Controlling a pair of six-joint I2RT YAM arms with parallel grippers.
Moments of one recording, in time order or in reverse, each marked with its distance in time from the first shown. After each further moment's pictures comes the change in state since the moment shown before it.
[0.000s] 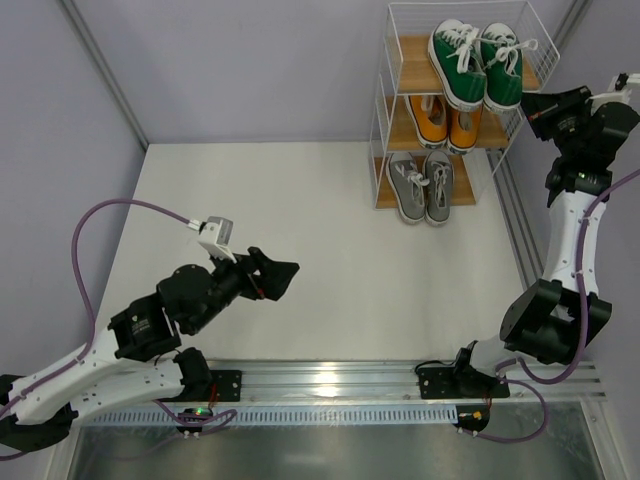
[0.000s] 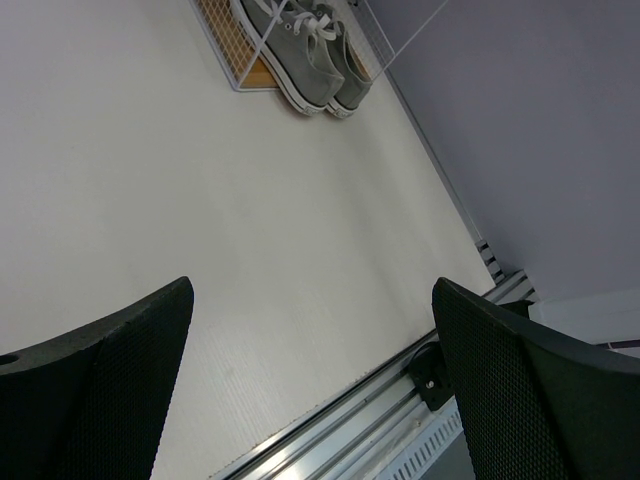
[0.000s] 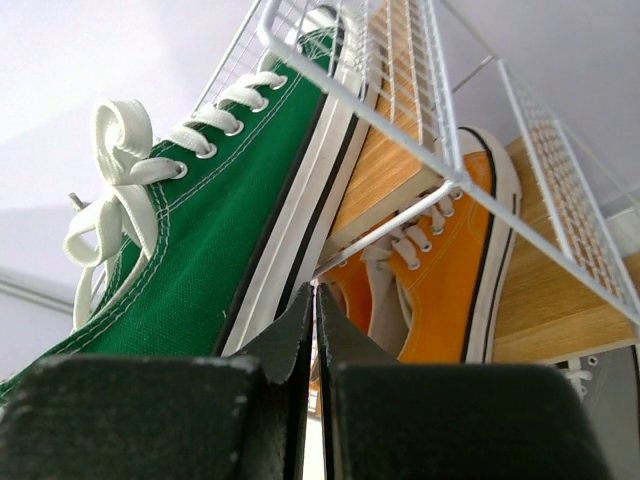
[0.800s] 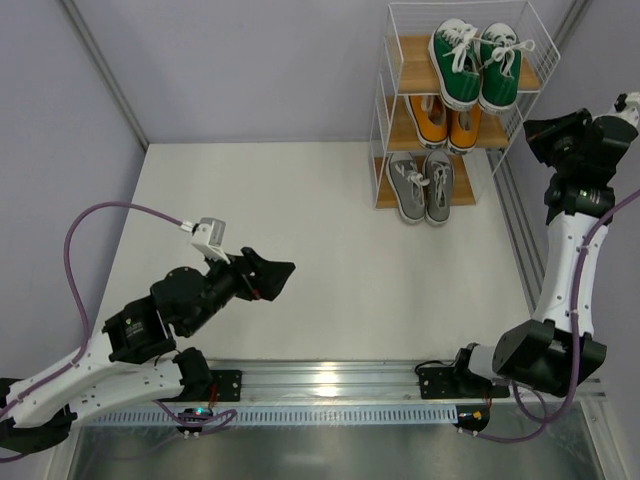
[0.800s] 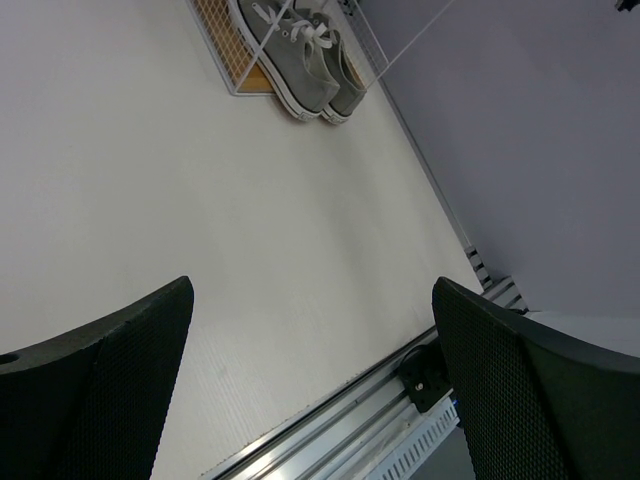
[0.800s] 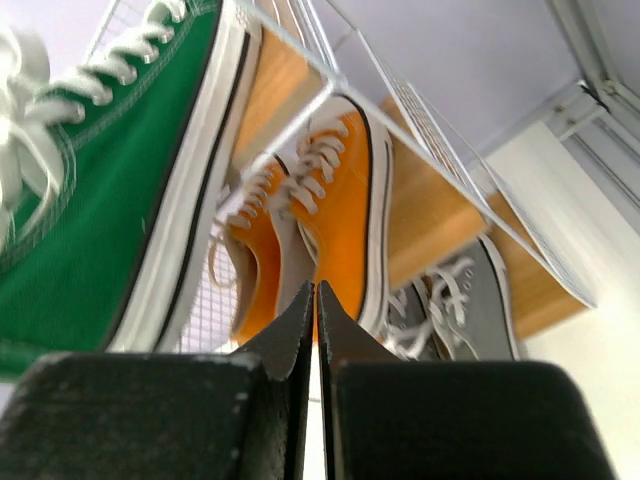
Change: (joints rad) left arm 0.000 -0.032 0.000 -0.010 -0.008 -0.023; right arm 0.037 -0.122 -0.004 -0.311 0.231 -0.177
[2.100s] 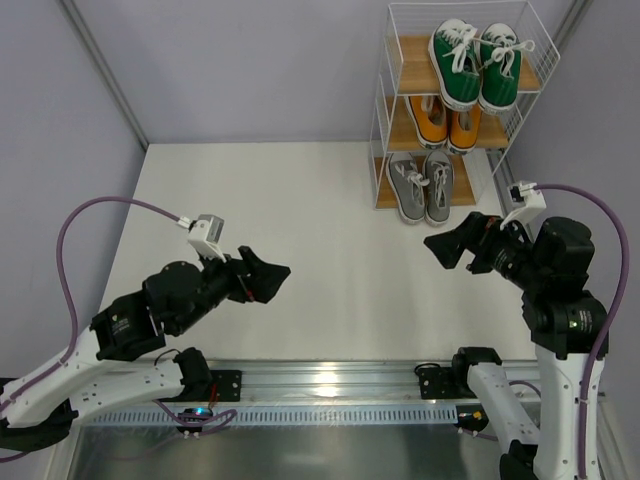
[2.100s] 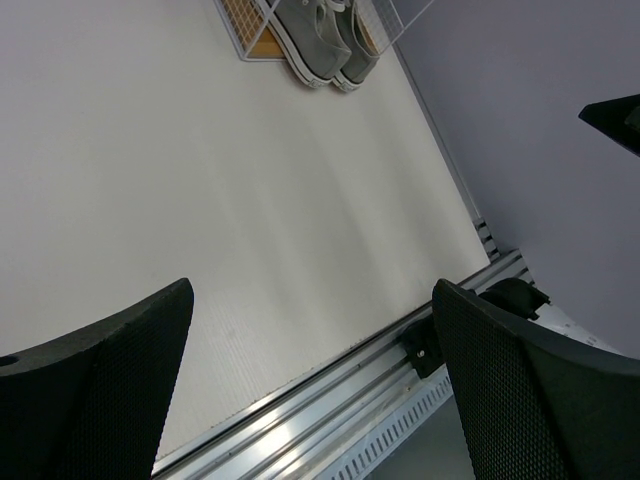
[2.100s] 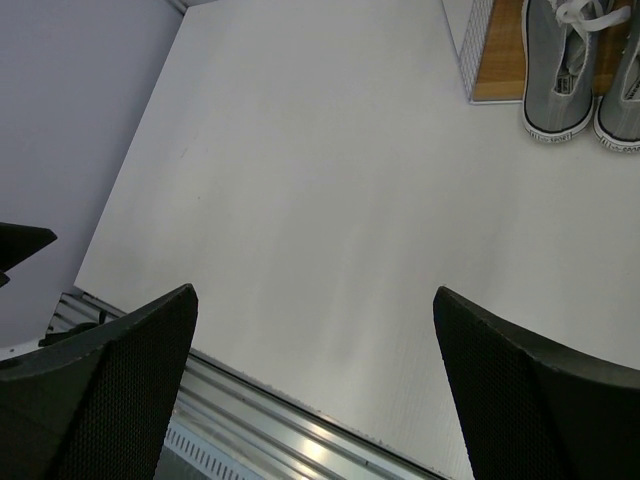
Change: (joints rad) left arm 0.000 0.037 0.121 -0.188 0.027 -0.032; right arm 0.362 -0.681 -0.280 -0.661 -0.217 -0.427
